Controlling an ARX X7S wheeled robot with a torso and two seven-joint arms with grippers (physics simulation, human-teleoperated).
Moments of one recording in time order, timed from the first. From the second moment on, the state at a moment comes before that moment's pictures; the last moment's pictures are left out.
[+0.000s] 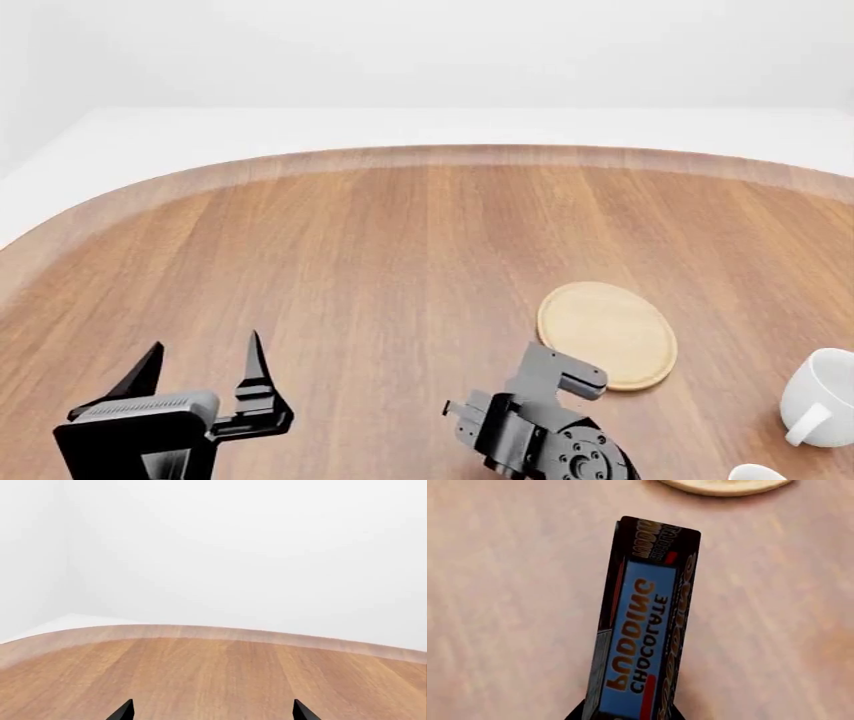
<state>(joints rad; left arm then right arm) 0.15 -0.35 0.07 0.47 -0.40 -0.13 -0.32 0.56 0.09 -0.36 0.35 1.30 0.75 1.27</state>
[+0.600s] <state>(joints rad) 0.10 -0.37 0.08 0.50 -0.45 -0.21 -0.34 0.60 0.20 -0.51 0.07 1.28 0.86 1.17</state>
